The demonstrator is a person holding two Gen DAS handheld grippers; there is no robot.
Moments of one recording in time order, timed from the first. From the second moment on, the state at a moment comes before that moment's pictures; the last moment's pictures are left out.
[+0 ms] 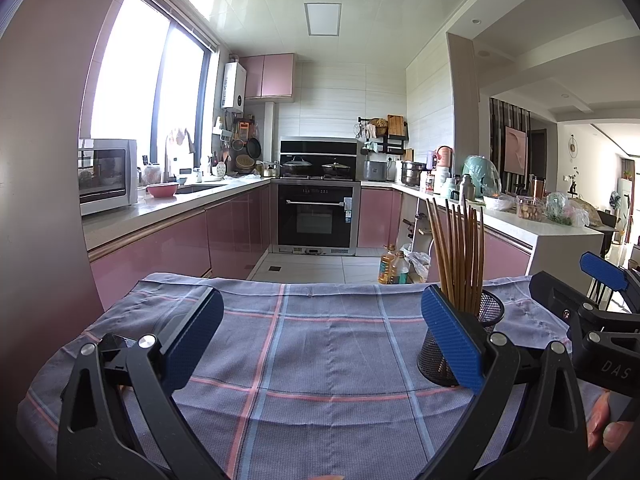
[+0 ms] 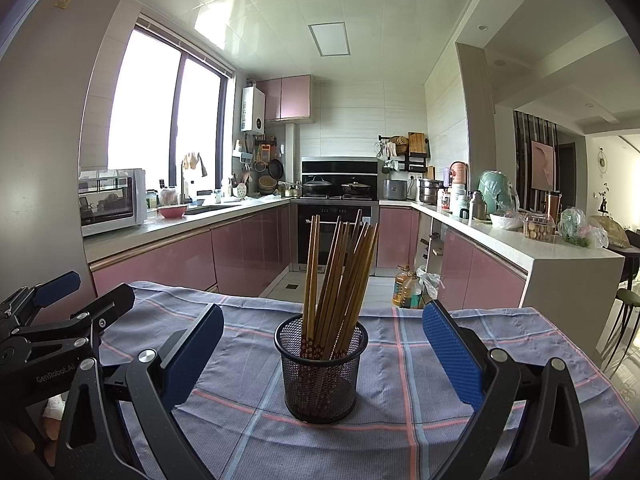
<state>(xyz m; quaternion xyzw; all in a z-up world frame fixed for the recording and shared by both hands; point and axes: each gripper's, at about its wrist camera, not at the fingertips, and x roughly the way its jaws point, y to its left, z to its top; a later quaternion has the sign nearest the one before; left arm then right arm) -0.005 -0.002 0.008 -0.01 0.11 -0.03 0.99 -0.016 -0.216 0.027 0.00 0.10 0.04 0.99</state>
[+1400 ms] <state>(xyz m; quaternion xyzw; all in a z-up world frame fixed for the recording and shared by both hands) -0.006 -0.004 0.008 -0.01 0.11 -0.03 0.99 -0.014 -0.217 0.027 0.00 0.10 0.04 0.99</state>
